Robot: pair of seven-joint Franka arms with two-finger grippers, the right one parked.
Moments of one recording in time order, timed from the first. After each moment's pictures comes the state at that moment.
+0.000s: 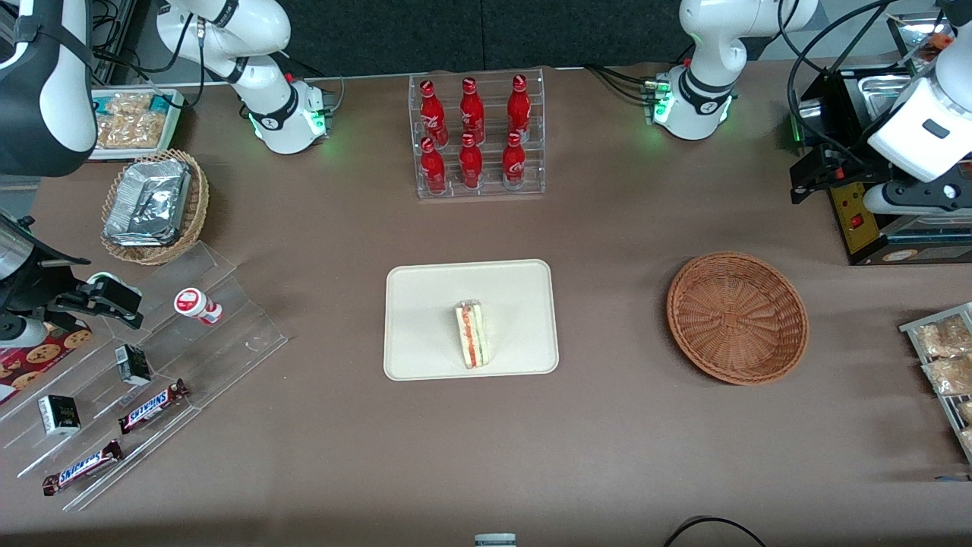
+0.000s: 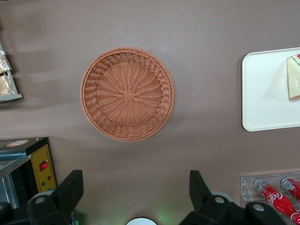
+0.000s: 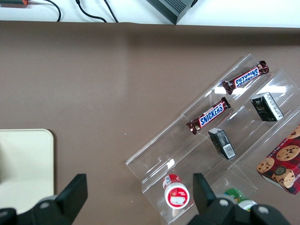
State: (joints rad) arm 0.00 -0.03 -0.12 -1.53 0.00 1.45 -0.05
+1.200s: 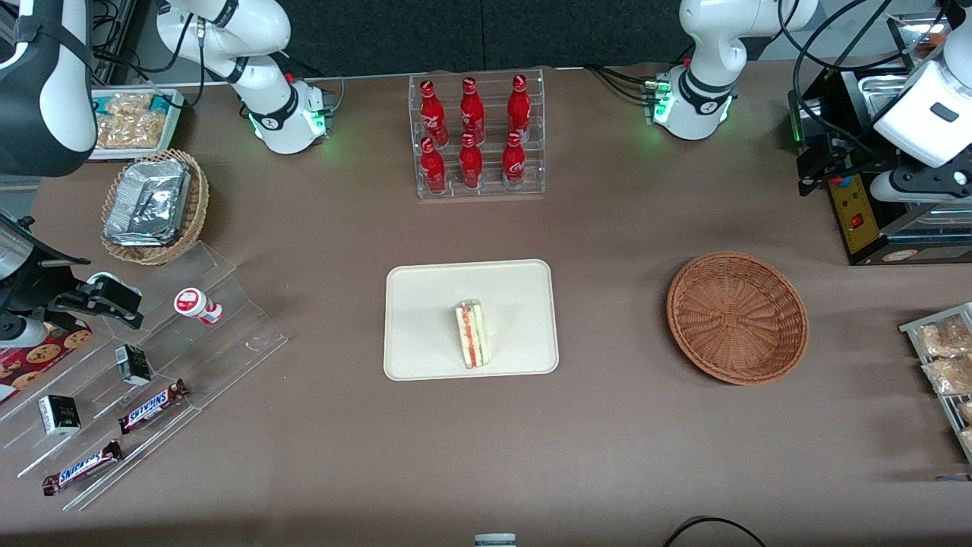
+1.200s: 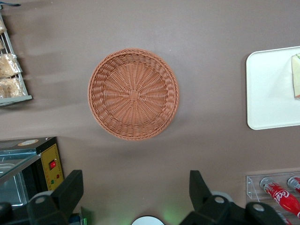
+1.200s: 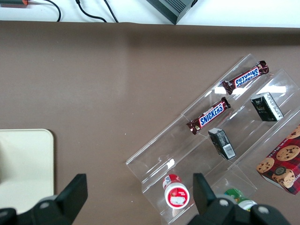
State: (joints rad) arm 0.00 -0.03 -0.12 -1.50 0.02 1.43 -0.04
